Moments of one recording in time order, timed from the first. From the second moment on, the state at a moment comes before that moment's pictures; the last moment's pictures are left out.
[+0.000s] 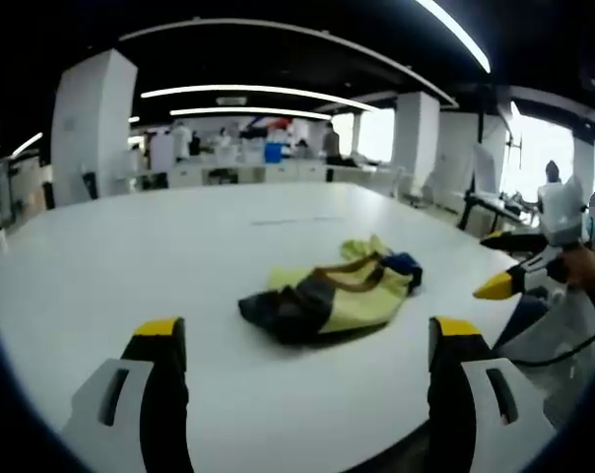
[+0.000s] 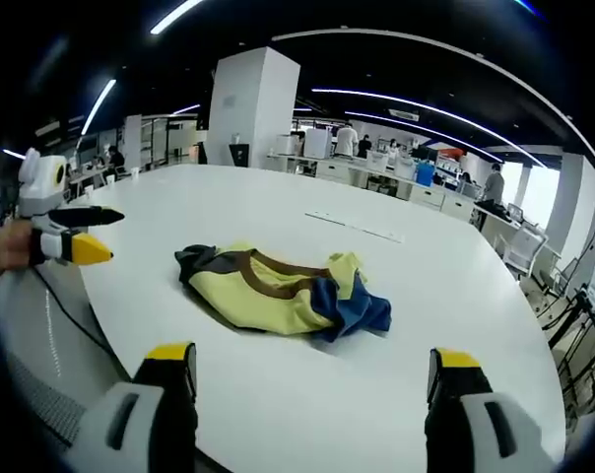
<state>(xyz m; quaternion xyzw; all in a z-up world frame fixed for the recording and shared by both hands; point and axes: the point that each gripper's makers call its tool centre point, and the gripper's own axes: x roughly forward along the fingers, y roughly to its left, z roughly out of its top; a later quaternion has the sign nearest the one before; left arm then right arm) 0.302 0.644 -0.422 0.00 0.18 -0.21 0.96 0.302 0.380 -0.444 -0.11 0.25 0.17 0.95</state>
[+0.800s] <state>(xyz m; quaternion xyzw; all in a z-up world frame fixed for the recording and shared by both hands) 0.302 0.645 -0.420 -0.02 0.17 -0.21 0.96 0.303 0.376 -0.441 -0.11 0.24 0.16 0.95</state>
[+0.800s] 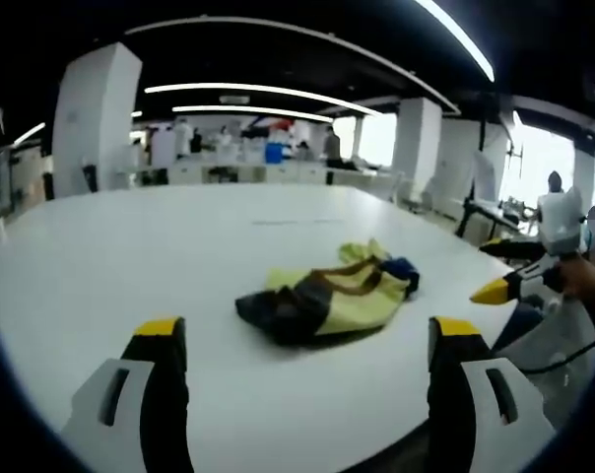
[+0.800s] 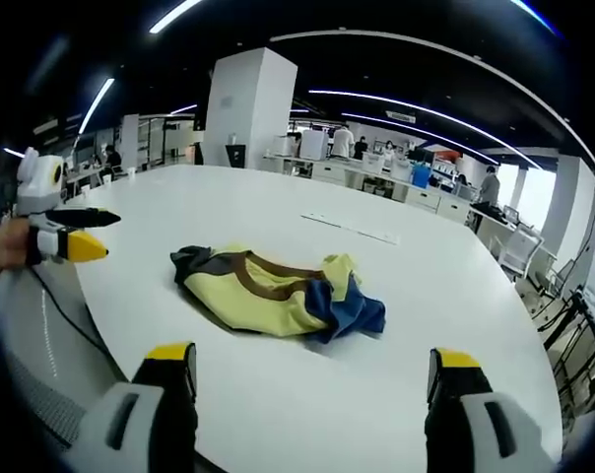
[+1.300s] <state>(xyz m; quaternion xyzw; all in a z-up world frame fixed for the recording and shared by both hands) 0.304 0.641 -0.423 0.00 0.18 -0.22 0.96 0.306 0.378 -0.440 -0.11 0.24 0.16 0.95</state>
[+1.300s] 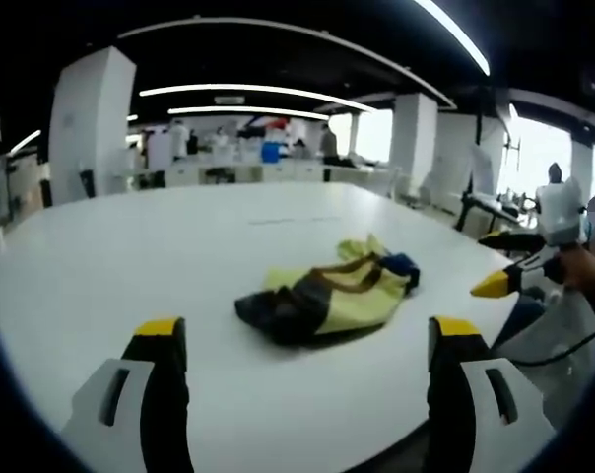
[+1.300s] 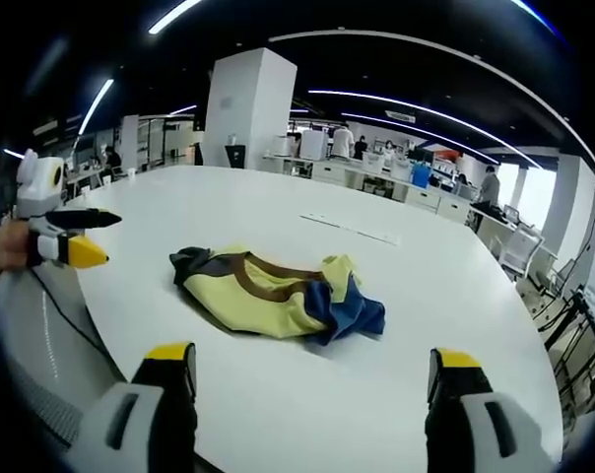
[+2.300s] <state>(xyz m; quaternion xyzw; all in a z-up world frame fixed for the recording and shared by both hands) 0.339 0.641 -0.420 0.04 0.18 -0.24 0.95 0.345 0.365 -0.430 -0.10 0.23 0.22 0.94</state>
